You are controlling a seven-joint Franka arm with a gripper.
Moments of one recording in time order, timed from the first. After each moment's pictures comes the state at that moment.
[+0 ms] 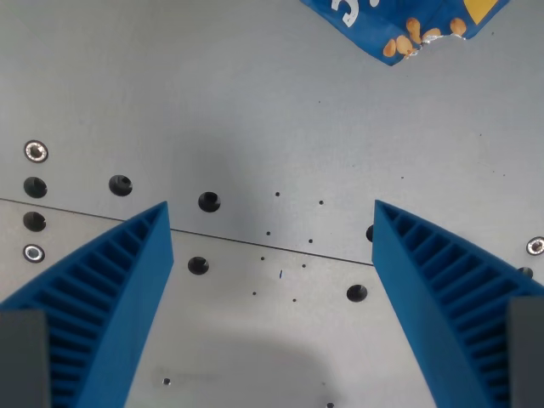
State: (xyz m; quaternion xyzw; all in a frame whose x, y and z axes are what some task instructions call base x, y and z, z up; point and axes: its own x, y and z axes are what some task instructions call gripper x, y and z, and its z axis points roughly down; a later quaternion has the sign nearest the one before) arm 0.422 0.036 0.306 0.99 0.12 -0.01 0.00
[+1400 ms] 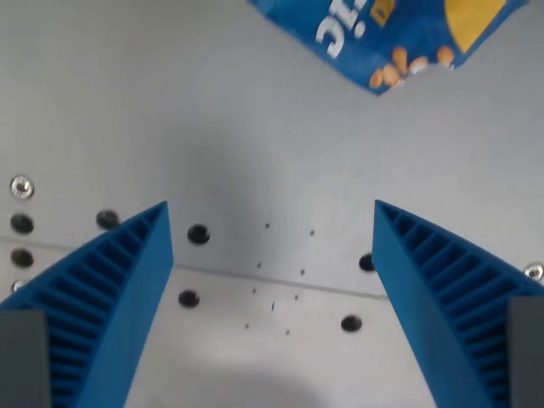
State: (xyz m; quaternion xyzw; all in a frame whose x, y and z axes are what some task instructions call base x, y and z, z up) arm 0.444 0.027 0.288 0.99 0.10 0.00 0.00
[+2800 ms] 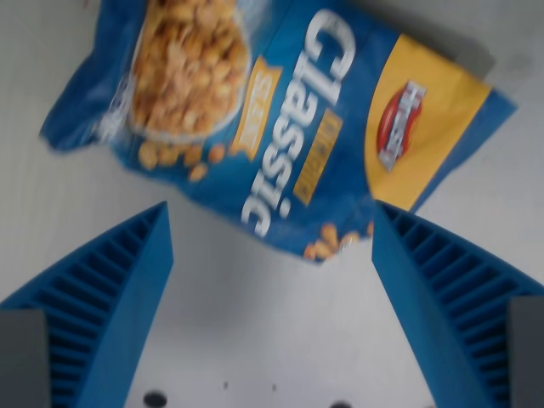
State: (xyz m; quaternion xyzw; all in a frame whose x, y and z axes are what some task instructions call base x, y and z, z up) arm 0.541 -0.008 0.228 1.00 0.05 0.01 0.00
